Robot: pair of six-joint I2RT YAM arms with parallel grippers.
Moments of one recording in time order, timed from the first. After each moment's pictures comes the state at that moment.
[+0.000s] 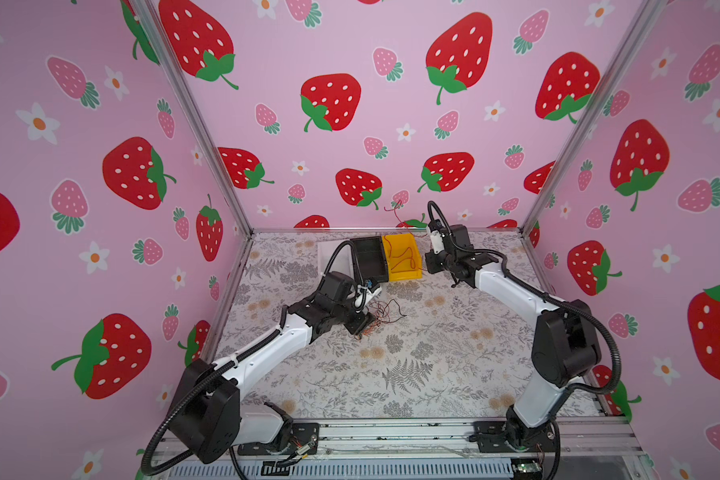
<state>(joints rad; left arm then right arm) -0.55 1.31 0.93 -0.38 0.20 0.28 0.51 1.74 1.37 -0.31 0.09 -0.04</state>
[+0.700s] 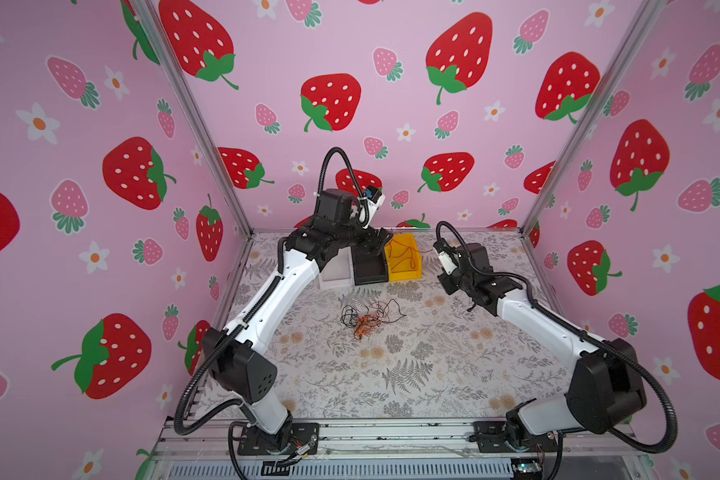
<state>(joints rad) -0.45 1.74 1.88 -0.65 0.29 0.13 0.53 1.46 1.09 -0.26 0.14 -0.32</state>
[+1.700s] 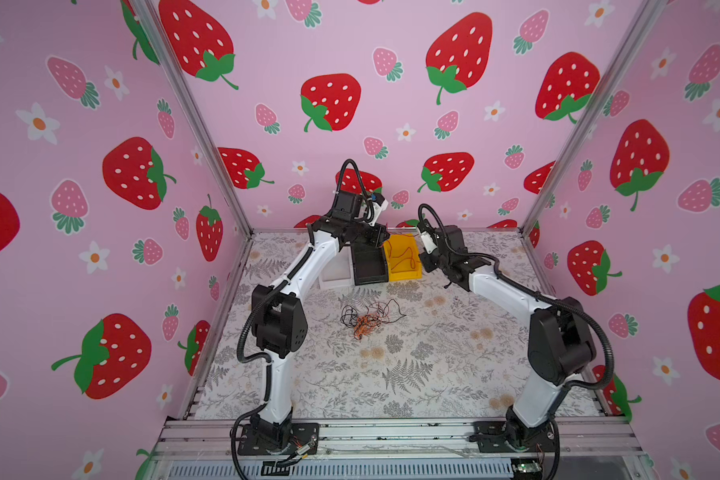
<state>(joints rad) -0.38 2.10 2.06 -0.66 0.52 -0.01 0.55 1.80 1.39 -0.13 0.12 -0.22</state>
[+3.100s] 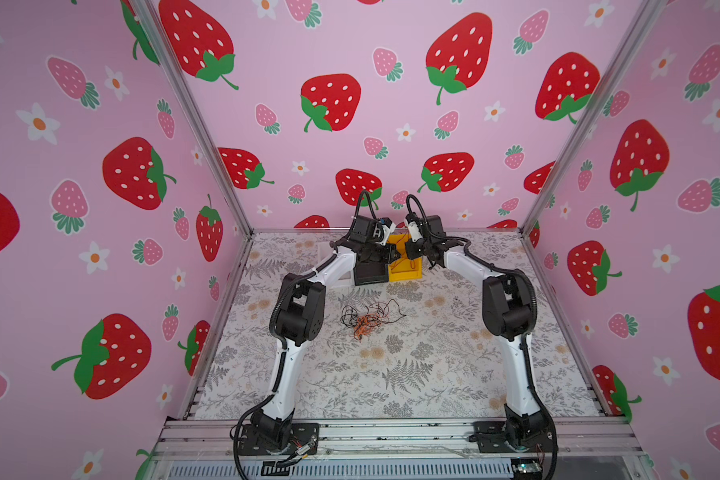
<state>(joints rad) -0.42 2.30 1.95 -0.35 0.58 -0.22 0.49 2.30 1.88 -0.24 -0.08 -0.09</state>
